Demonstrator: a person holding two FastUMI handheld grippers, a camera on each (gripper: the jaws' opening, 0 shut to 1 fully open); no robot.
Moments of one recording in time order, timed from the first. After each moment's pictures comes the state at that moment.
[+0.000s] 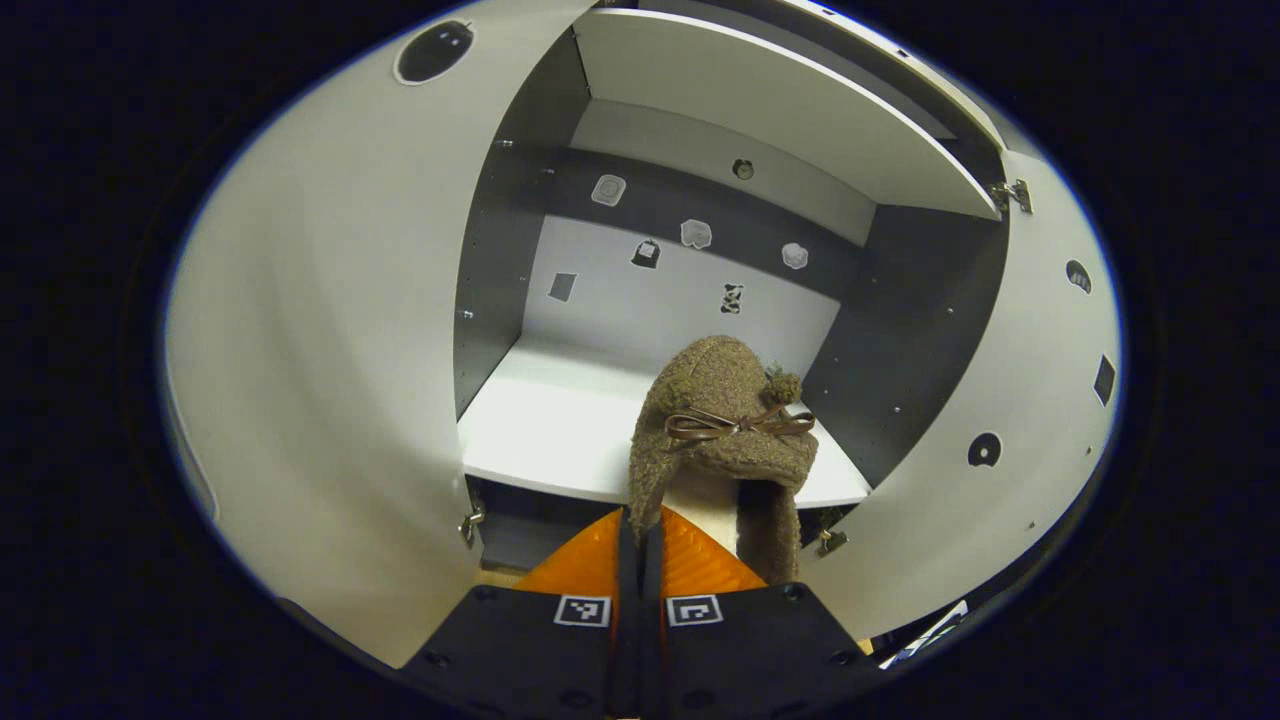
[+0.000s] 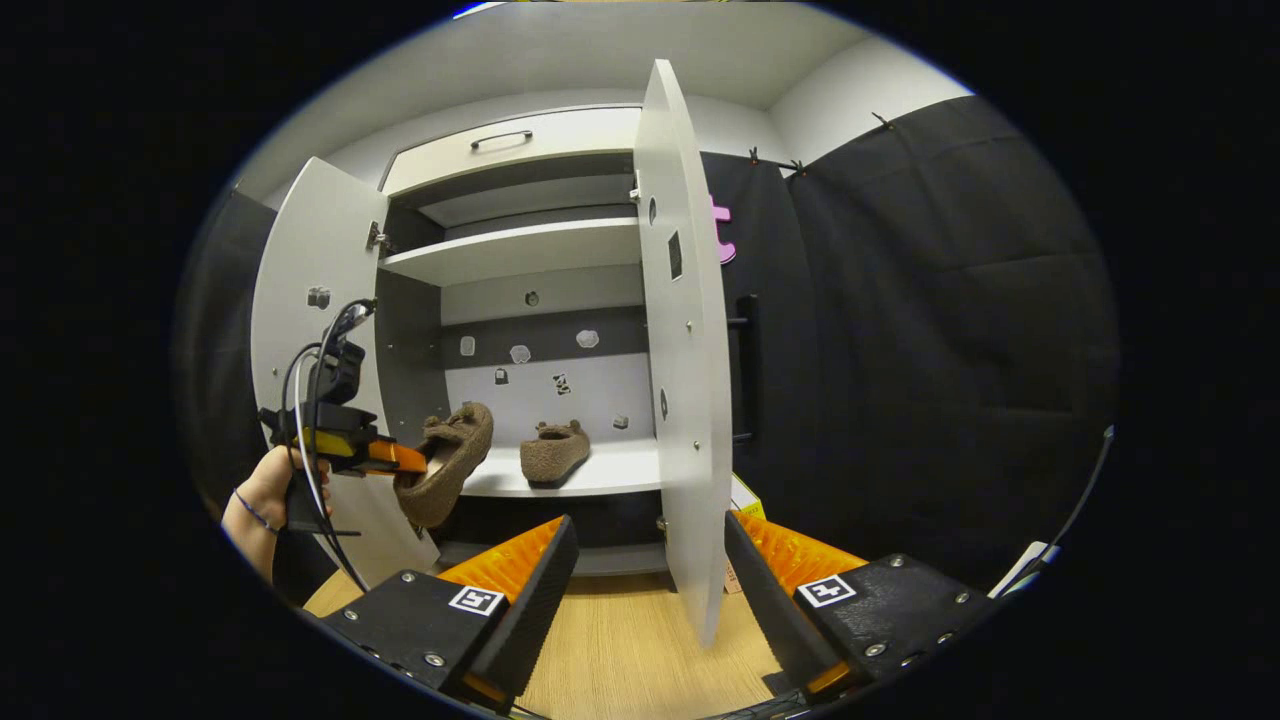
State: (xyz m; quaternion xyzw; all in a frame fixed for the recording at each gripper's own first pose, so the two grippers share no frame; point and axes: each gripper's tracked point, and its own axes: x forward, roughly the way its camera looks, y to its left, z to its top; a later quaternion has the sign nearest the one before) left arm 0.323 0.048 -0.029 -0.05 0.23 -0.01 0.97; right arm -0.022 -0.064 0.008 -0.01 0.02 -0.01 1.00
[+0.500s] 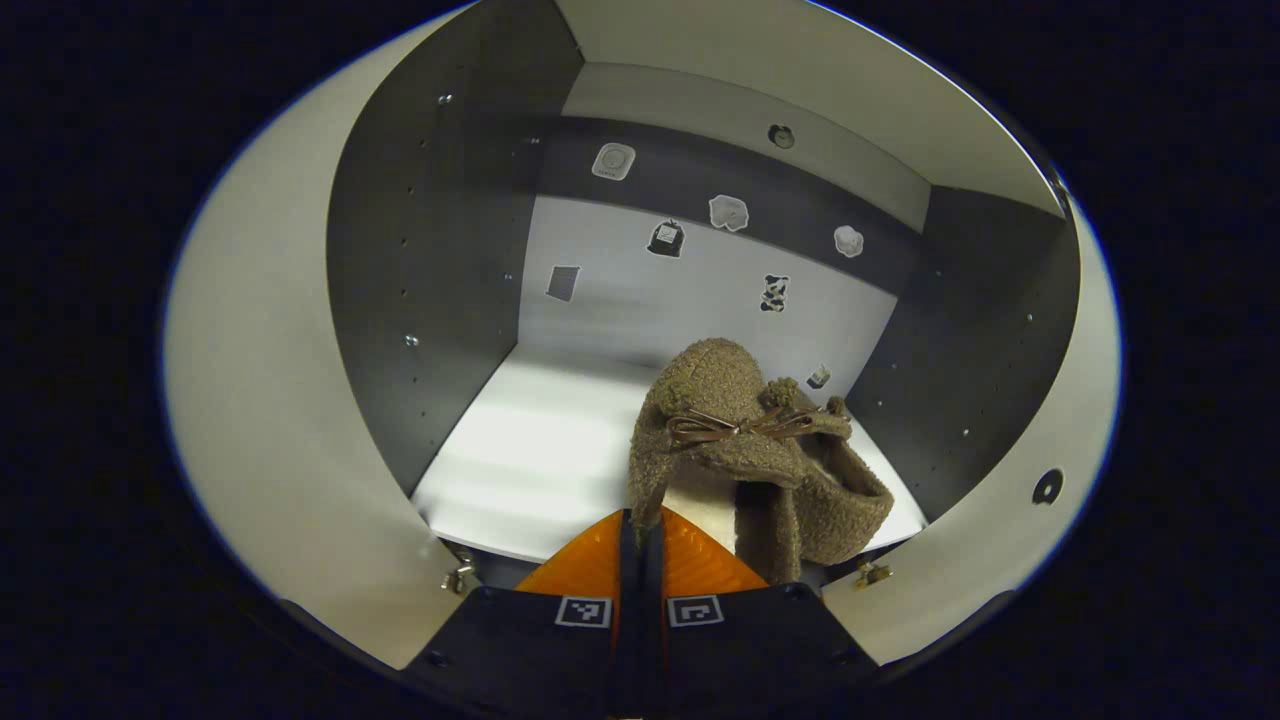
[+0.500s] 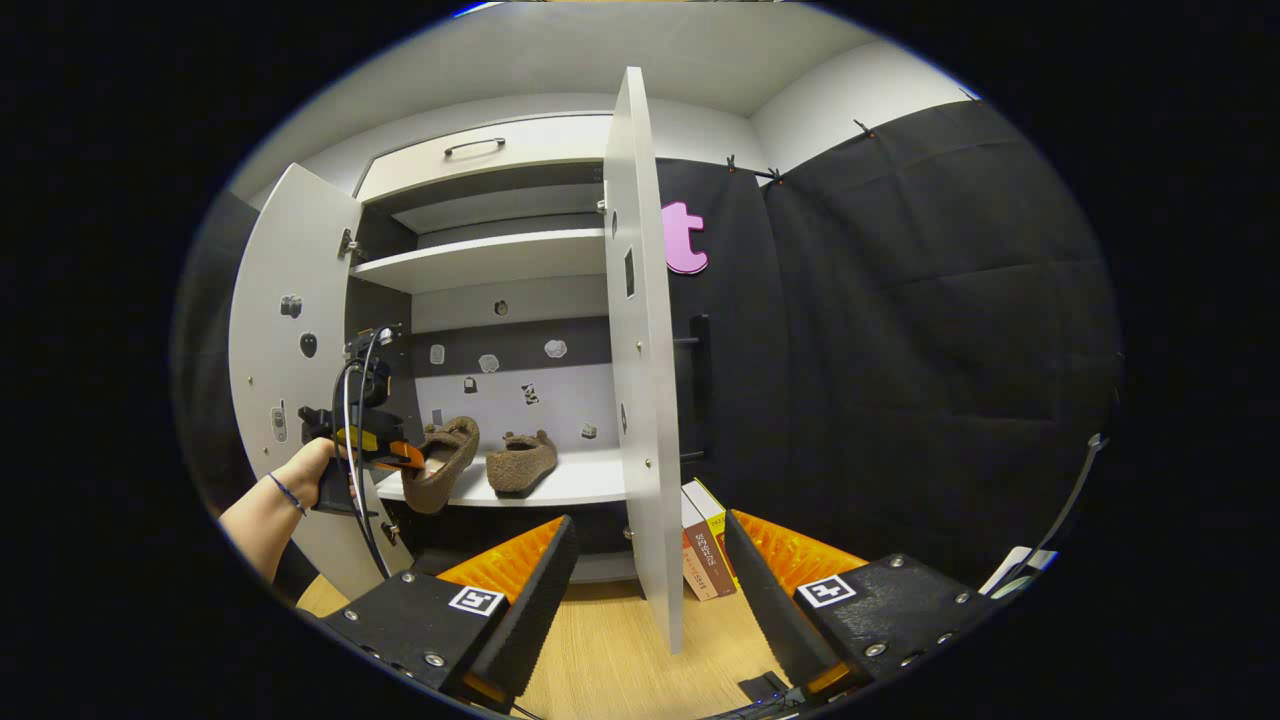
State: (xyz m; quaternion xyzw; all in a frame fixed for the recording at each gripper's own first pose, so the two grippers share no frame) left arm 0.402 0.045 -0.054 -0.07 0.25 0.01 0.97; right arm -0.018 -0.094 0.020 -0.01 0.01 -0.05 1.00
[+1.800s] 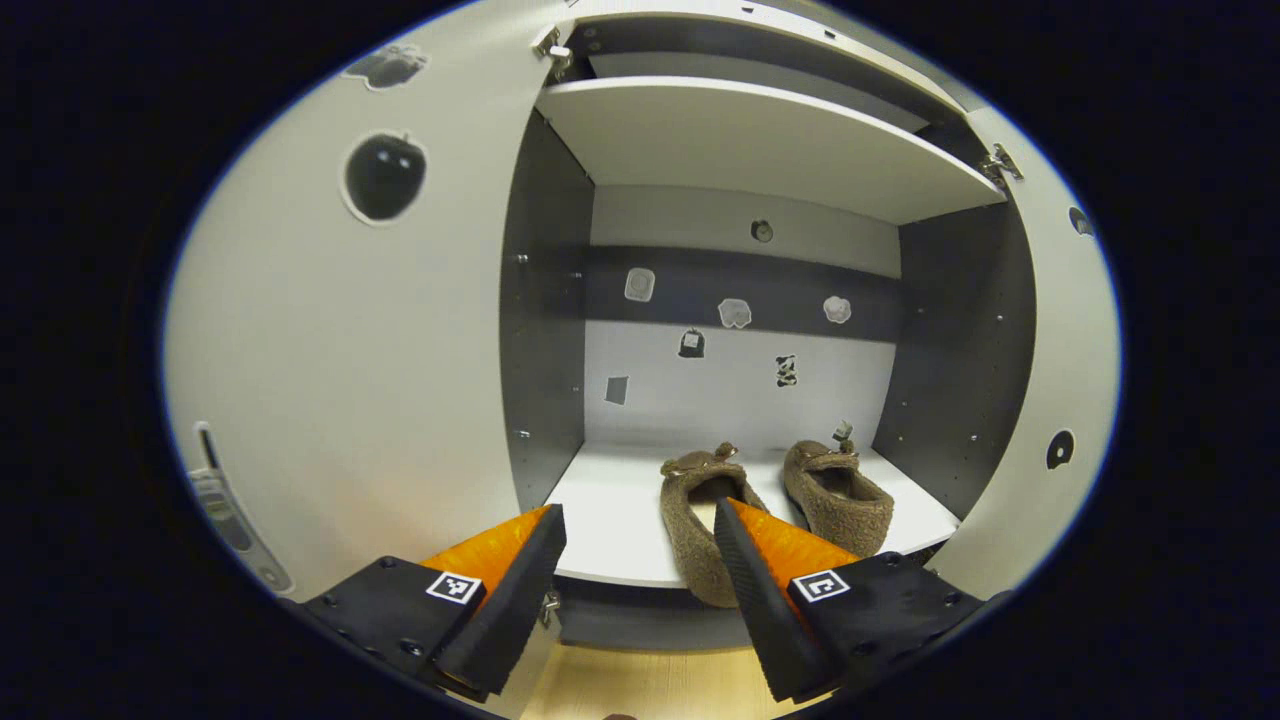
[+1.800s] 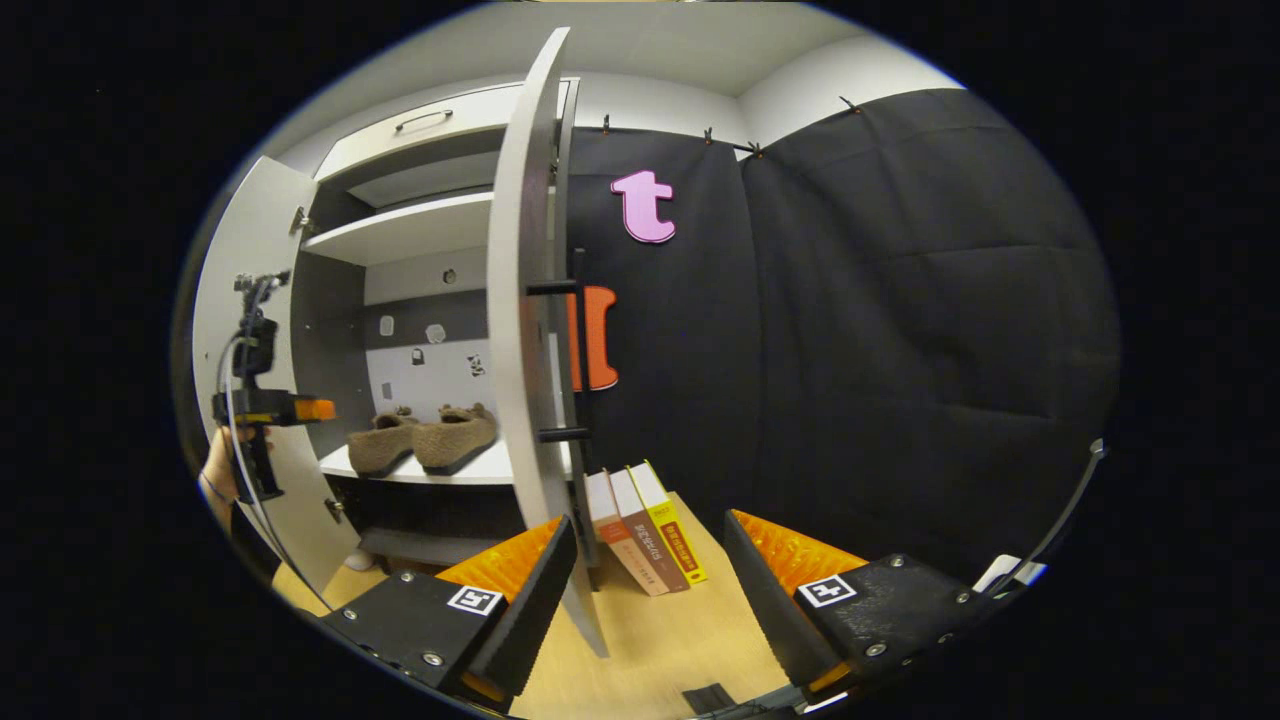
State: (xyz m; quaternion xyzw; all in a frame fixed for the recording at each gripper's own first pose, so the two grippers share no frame) left arm 0.317 0.066 0.030 0.06 0.08 0.07 0.99; right arm 0.035 -0.197 -0.016 -0.04 0.05 -0.08 0.99
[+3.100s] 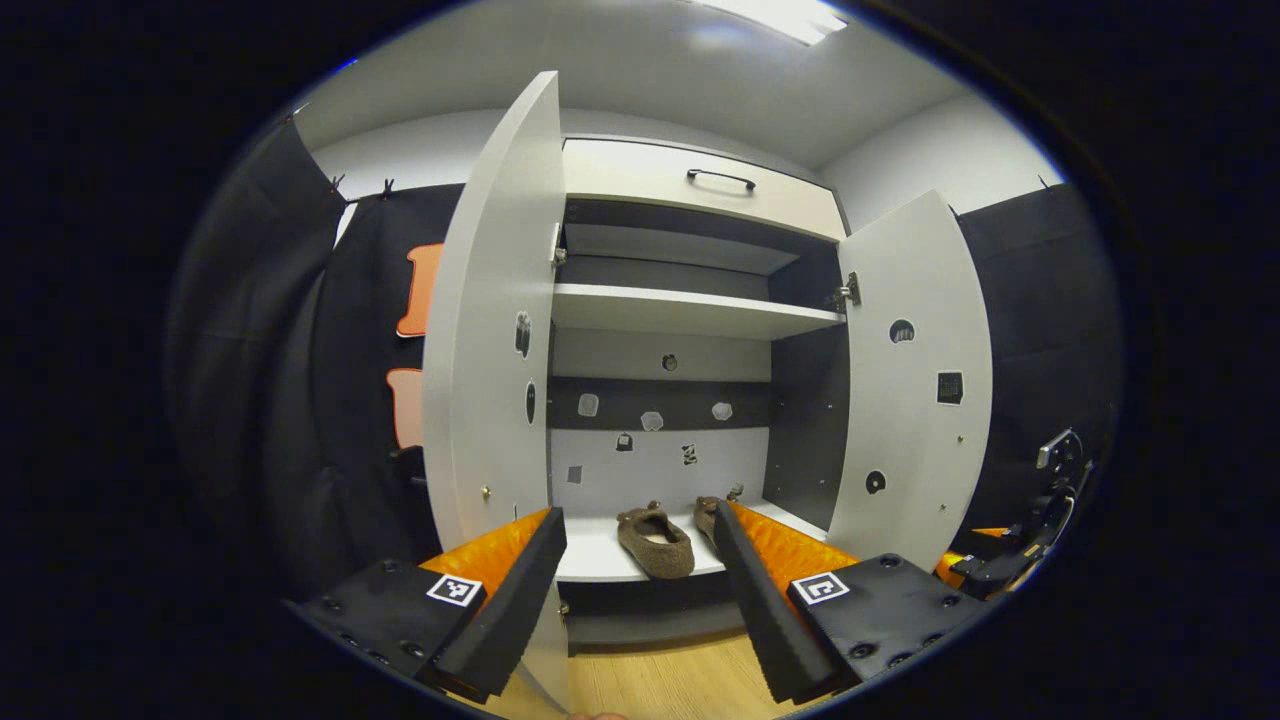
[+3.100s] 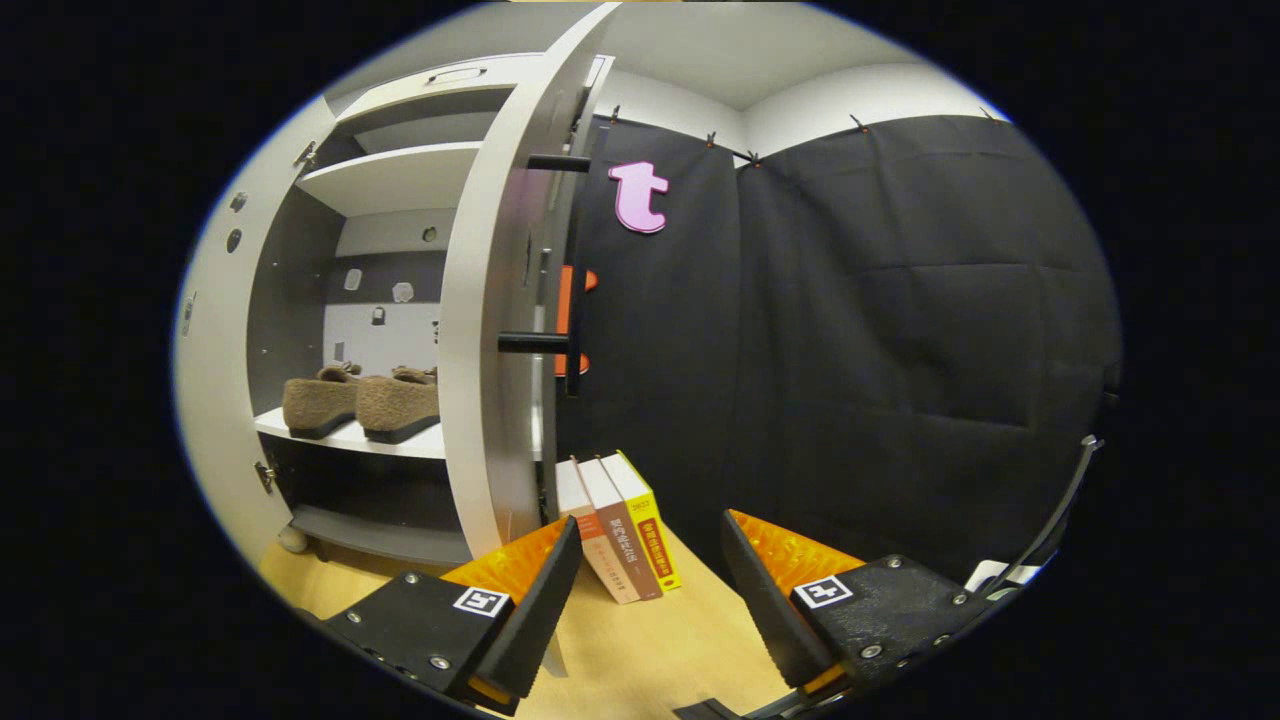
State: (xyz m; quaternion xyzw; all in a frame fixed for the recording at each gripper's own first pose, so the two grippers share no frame) left arm 0.127 0.053 0.146 0.07 -0.04 -0.06 1.00; right arm 0.071 -0.152 -0.075 -0.06 0.03 -0.11 0.99
